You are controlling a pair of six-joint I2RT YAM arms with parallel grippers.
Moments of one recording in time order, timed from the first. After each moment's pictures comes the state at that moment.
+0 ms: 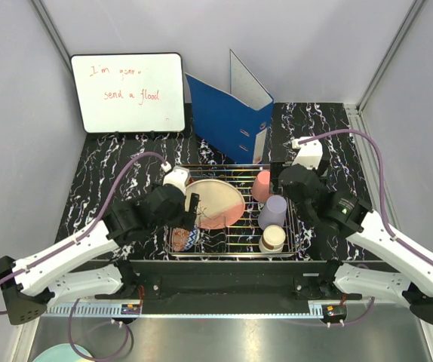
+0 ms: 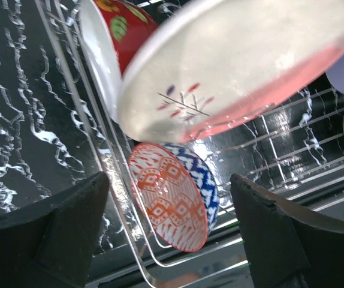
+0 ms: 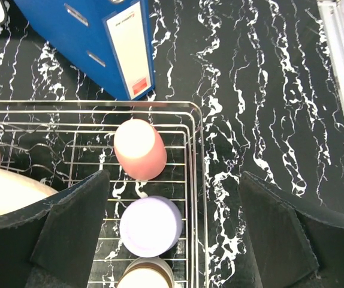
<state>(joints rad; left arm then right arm) -0.97 0.94 0.93 -0.82 -0.40 -0.50 0.93 0.98 1.13 -0.75 0.84 0.47</state>
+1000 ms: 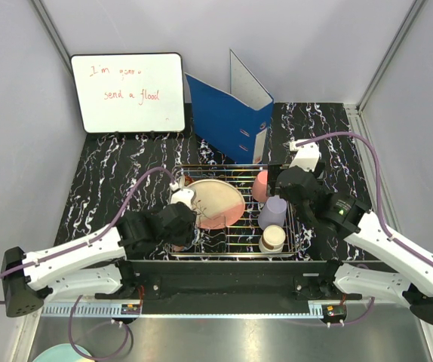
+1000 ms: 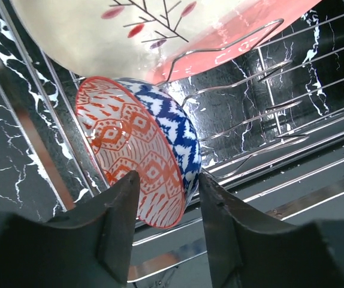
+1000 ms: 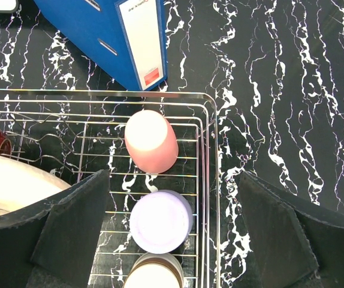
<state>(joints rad) -1.09 0.94 0.77 -0.81 -0.31 -0.69 0.93 0.98 1.09 -0.72 0.79 0.49</state>
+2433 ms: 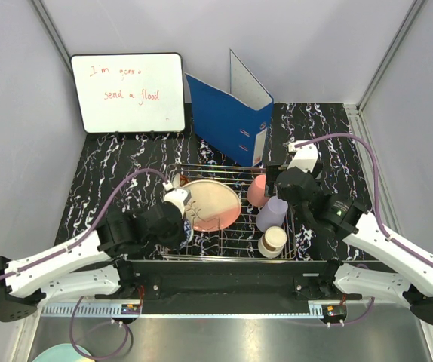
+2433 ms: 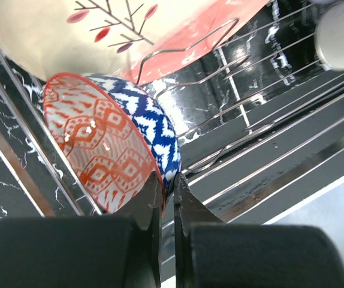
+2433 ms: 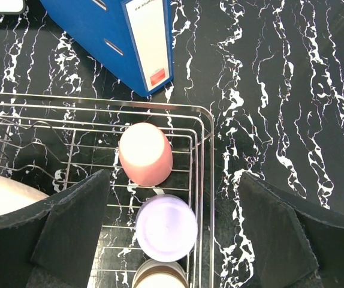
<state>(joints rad) -1.11 0.83 0.86 -0.93 -0.24 -0.65 0.93 0.98 1.06 -0.67 0.78 0.49</state>
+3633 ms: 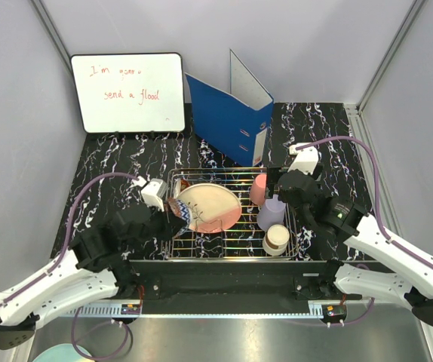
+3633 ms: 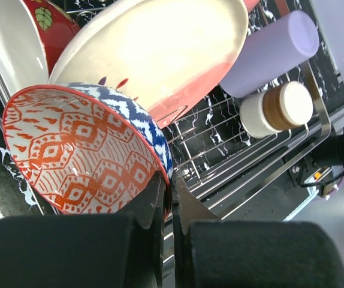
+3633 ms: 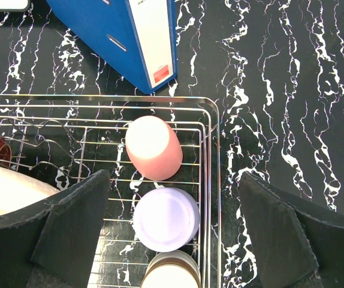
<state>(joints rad) -0.96 0.55 0.68 -0.64 -0.19 -0.66 0.93 0.95 1.02 -0.65 0.76 0.49</state>
